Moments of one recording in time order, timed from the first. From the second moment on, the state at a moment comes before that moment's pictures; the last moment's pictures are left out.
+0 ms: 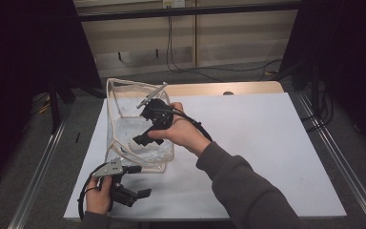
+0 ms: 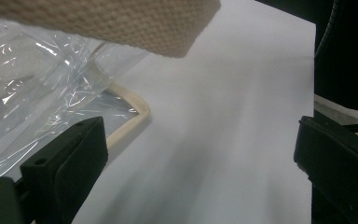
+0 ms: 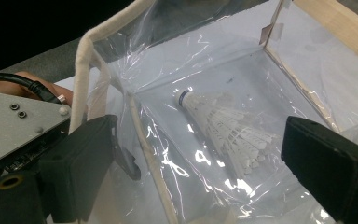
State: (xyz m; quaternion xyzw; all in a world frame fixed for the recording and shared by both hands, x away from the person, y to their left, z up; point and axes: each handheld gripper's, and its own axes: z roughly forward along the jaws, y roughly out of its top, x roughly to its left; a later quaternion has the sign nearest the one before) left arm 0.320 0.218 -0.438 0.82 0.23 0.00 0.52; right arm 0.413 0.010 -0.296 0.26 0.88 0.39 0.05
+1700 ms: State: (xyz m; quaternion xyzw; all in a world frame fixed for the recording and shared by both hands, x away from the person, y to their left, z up) left arm 0.320 0.218 -0.438 0.83 0.23 0.00 0.52; right arm 0.388 -0.060 -0.291 0.23 0.88 0.42 0.03
